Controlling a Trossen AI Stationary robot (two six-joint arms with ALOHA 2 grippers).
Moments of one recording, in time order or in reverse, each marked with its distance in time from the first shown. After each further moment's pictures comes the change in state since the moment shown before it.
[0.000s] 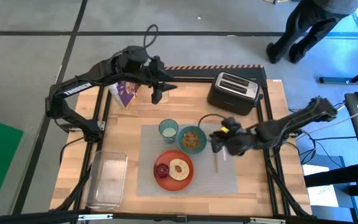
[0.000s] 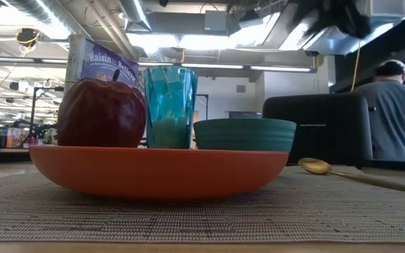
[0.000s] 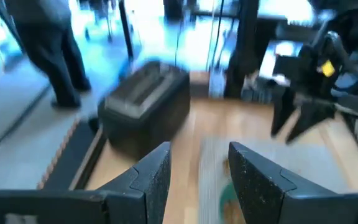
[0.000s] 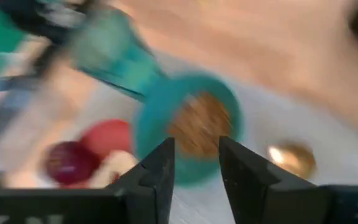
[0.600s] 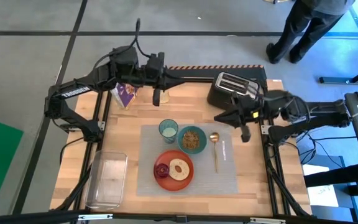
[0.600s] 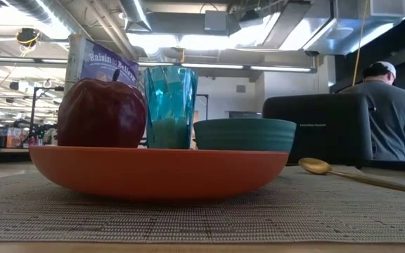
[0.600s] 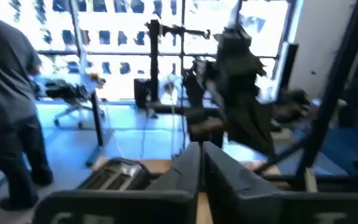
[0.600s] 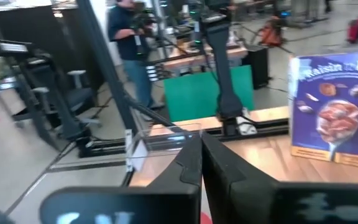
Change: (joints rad) left arm -0.098 -0.017 0.000 0.396 0.067 -0.099; right arm -0.301 -0.327 0.000 0.585 -0.631 -1.096
